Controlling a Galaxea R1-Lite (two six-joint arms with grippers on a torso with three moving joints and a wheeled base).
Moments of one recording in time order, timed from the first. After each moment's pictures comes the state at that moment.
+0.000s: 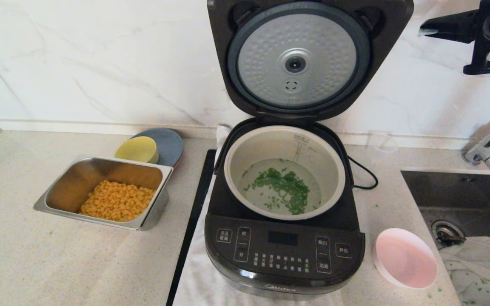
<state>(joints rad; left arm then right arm) 0.01 0.00 -0.02 0.06 -0.02 0.04 -0.07 1.72 -1.93 0.18 0.65 0.88</state>
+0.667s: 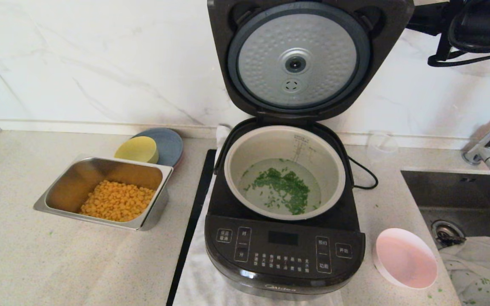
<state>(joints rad) 0.01 0.00 -0.02 0.06 -0.02 0.04 0.02 1.80 -1.93 -0.04 0.71 0.88</state>
